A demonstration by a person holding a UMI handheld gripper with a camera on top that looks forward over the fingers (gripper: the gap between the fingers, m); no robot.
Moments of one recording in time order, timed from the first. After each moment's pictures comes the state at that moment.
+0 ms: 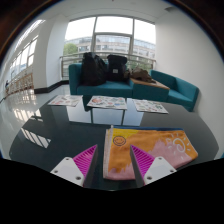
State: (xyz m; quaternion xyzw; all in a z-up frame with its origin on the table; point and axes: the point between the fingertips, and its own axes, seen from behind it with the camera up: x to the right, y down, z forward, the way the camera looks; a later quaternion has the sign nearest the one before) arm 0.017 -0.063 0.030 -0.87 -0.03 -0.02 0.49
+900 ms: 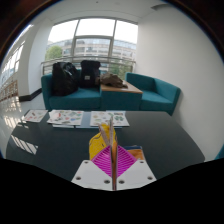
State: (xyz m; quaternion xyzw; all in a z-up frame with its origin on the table) arm 0.211 -0.028 0.106 -0.86 0.03 -0.08 0.50
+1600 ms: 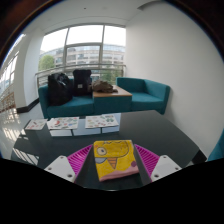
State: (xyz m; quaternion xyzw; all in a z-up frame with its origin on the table) arm 0.234 -0.103 0.148 -0.85 0.08 -0.08 0.52
